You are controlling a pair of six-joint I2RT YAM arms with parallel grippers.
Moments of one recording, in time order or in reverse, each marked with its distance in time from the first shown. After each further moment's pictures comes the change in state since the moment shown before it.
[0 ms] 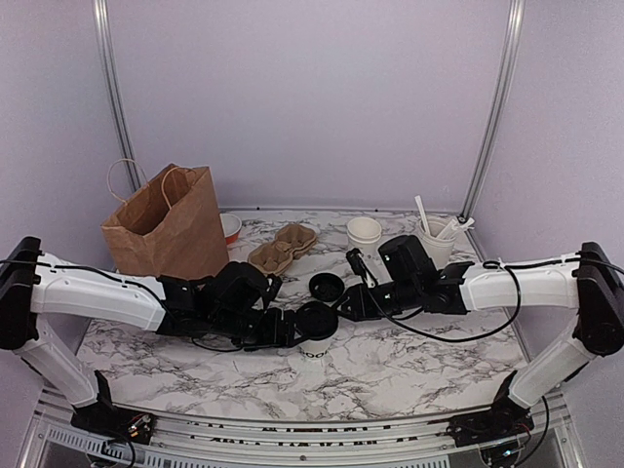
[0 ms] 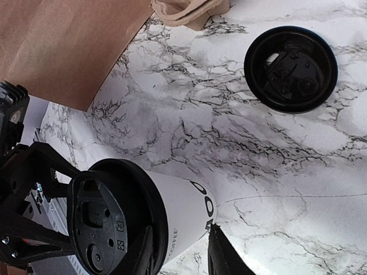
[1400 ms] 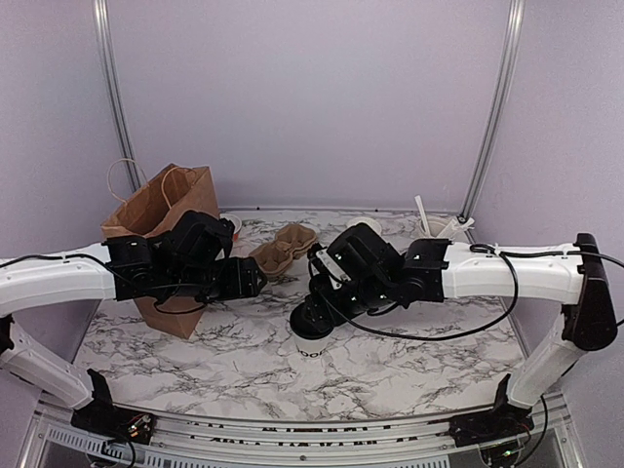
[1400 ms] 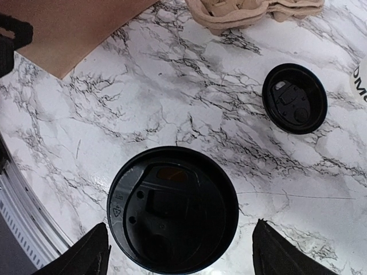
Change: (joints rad) left arm 0.106 -0.223 0.143 -0.315 -0.291 0.105; right arm 0.249 0.088 0.378 -0.438 0.385 -0.143
